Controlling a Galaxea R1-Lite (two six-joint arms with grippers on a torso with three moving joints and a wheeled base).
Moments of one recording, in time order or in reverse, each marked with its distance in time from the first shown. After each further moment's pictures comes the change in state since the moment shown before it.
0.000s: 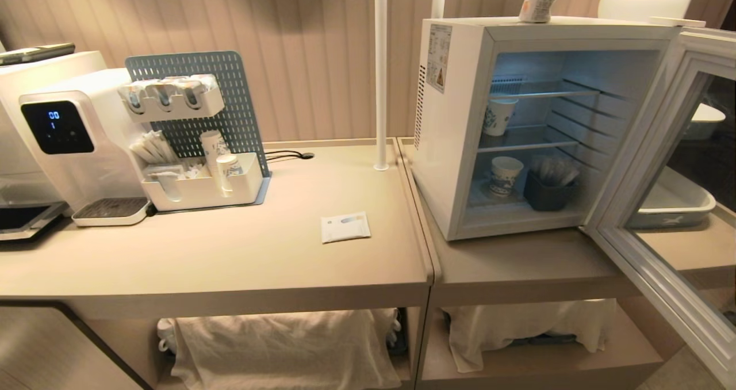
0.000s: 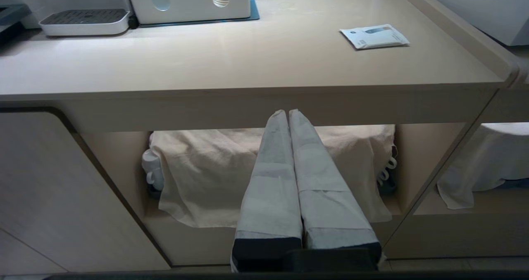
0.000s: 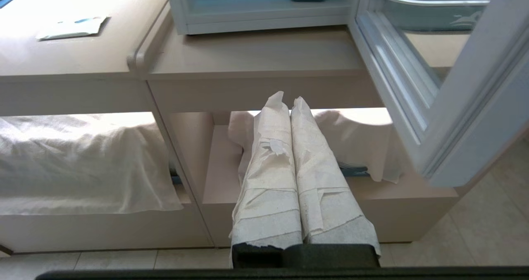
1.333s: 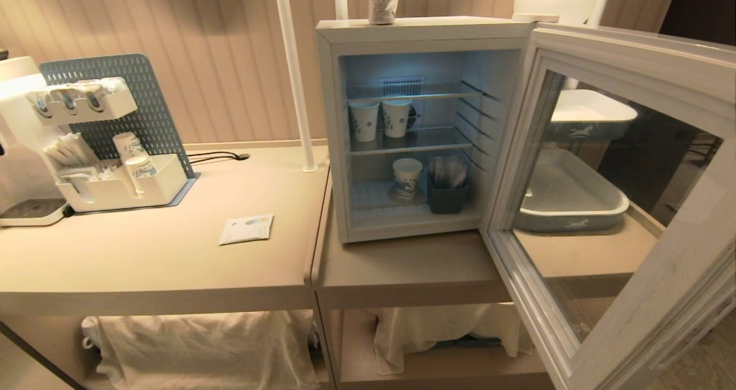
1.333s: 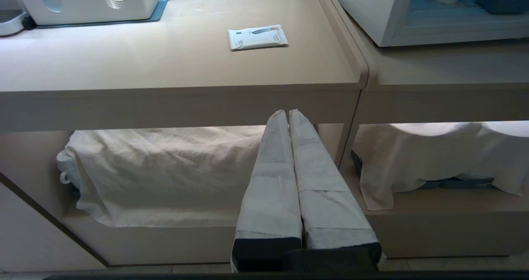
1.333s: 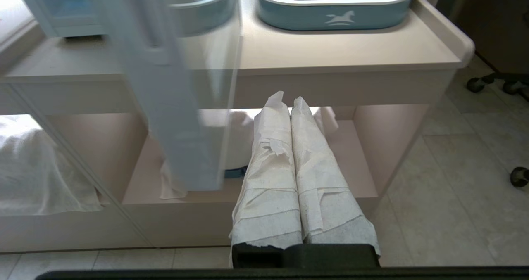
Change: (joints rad) left arm 0.000 0.000 0.000 -0.001 0.000 0.001; right arm 0.000 0.000 0.000 0.001 -0.001 0.000
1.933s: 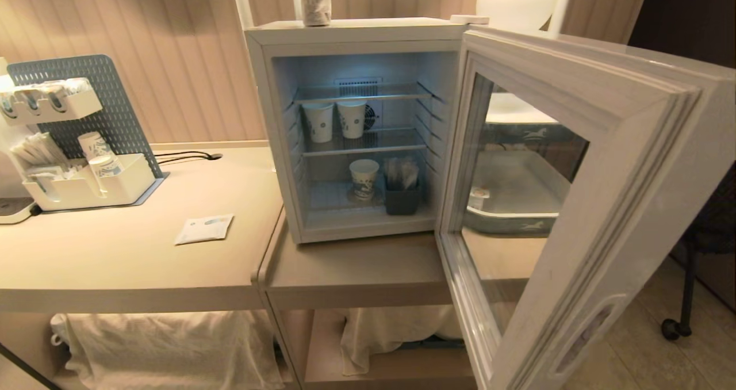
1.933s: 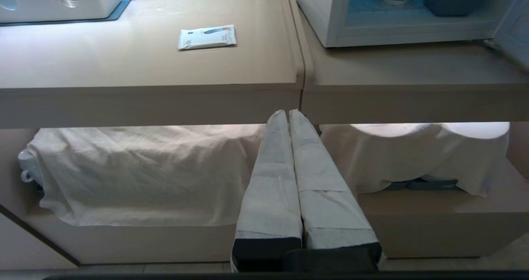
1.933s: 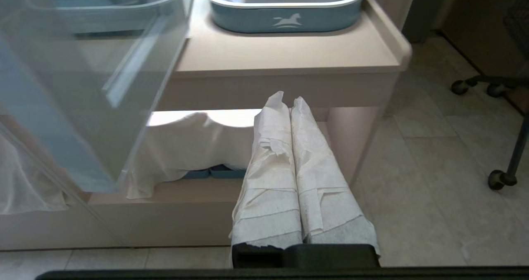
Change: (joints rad) left arm 0.000 0.000 0.000 -0.001 0.000 -0.001; right arm 0.000 0.000 0.000 0.000 0.000 0.000
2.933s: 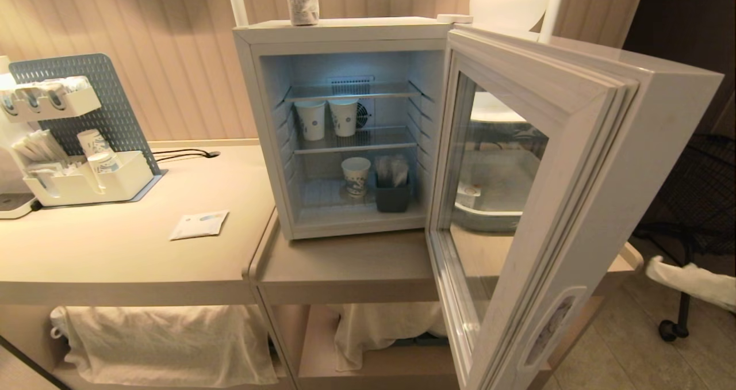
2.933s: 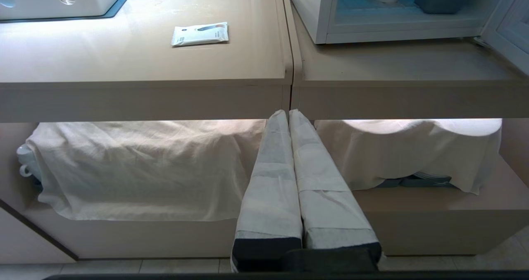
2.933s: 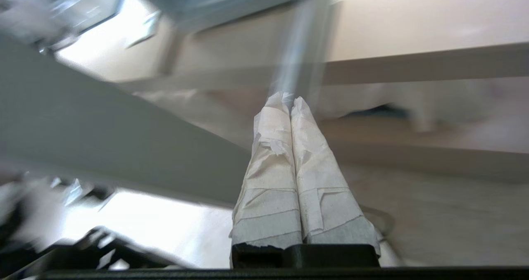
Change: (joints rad) left arm 0.000 0.000 0.000 0.000 0.000 0.000; right arm -0.003 1.037 -0.501 -0.201 0.506 0.371
